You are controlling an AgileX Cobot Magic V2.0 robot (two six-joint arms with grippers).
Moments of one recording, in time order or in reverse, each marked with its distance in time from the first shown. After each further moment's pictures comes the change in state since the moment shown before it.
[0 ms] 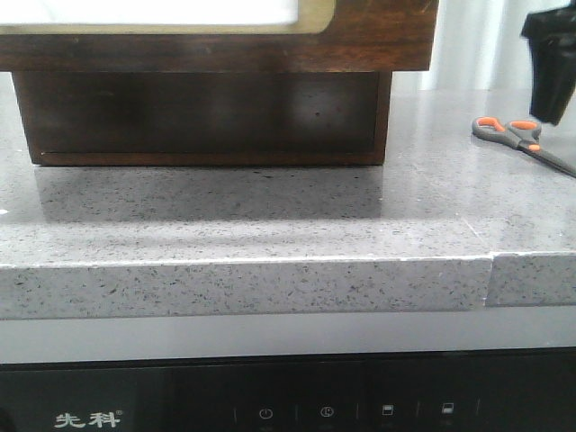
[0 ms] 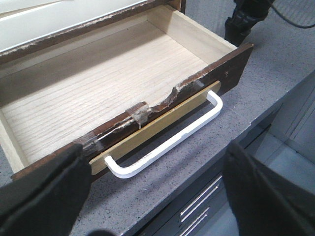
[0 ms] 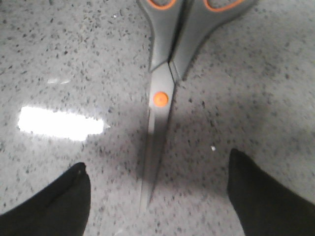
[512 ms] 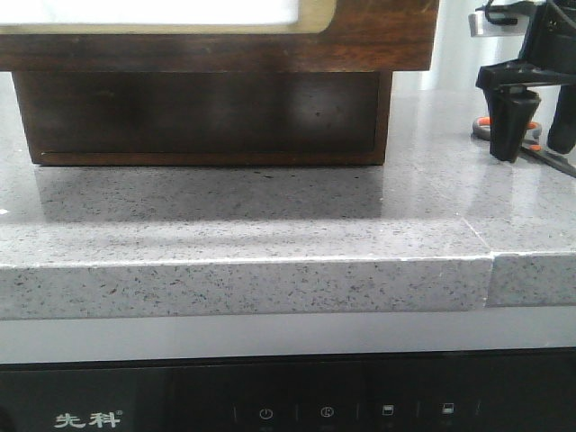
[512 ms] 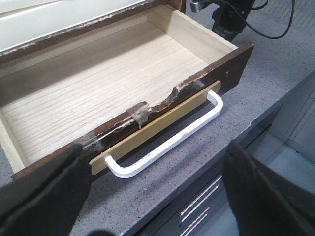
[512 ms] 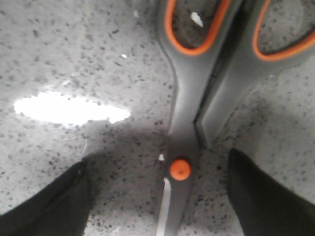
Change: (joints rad) left arm 0.000 0.000 0.000 0.000 0.002 0.000; right arm 0.033 0.171 -0.124 -0.006 0.016 -0.002
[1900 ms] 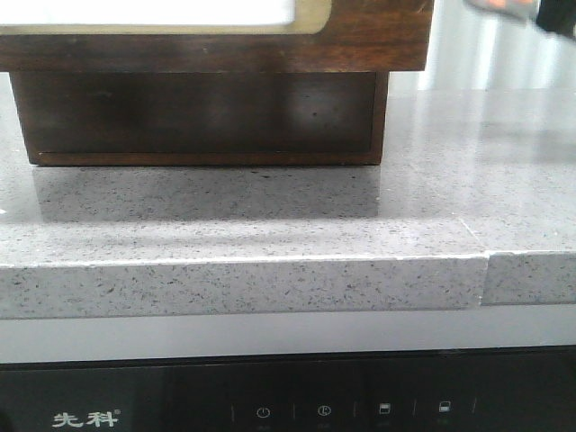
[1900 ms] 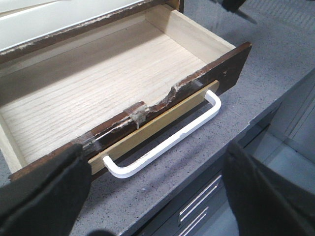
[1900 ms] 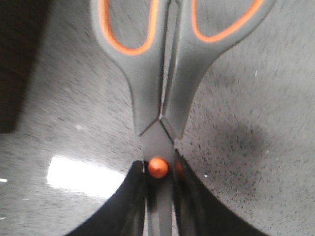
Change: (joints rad) left arm 0.000 0.000 0.000 0.000 0.000 0.000; right arm 0.000 -0.273 -0.058 0.044 0.033 -0.009
